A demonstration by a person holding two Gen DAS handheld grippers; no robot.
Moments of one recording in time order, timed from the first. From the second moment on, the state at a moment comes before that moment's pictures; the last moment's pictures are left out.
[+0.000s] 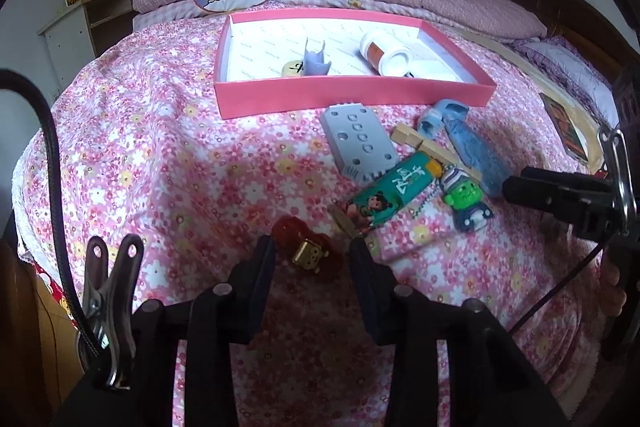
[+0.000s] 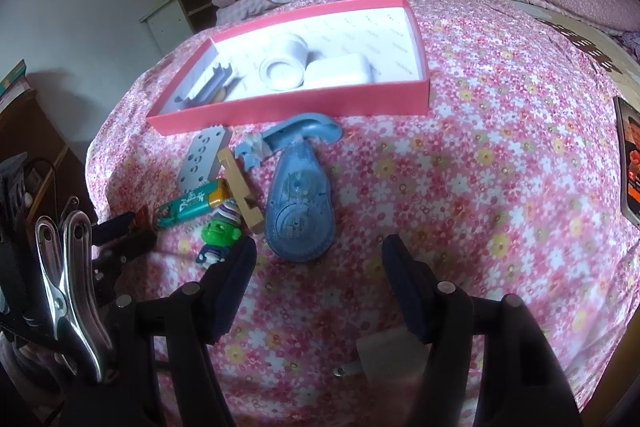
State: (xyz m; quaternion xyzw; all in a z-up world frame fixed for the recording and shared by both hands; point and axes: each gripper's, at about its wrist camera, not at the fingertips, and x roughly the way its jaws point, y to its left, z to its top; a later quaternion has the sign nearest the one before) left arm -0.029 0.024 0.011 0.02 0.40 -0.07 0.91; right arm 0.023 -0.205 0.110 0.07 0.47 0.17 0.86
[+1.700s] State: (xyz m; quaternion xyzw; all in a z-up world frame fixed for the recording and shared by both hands) left arm -0.030 0.033 0.010 0.01 0.39 -0.08 0.92; right arm 0.043 -0.174 0.105 -0.04 0.44 0.17 0.88
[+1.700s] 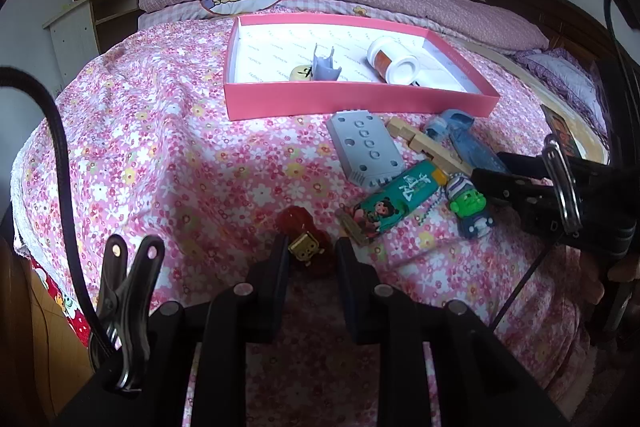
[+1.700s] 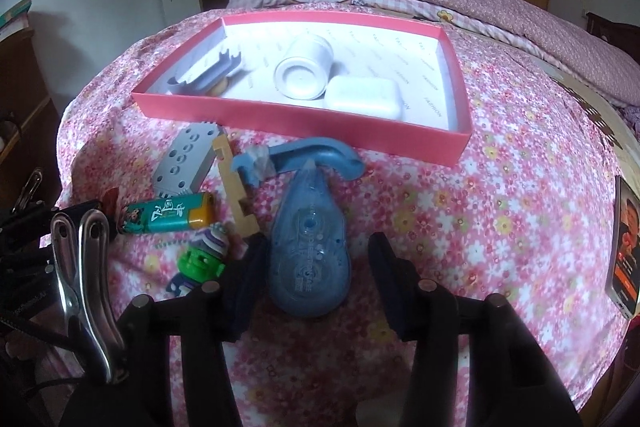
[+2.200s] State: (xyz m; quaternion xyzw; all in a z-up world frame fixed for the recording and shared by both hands) left arm -0.028 0.031 0.021 0.00 0.38 -0.08 0.92; right arm 0.036 -0.206 0.105 0.03 0.44 0.17 0.88
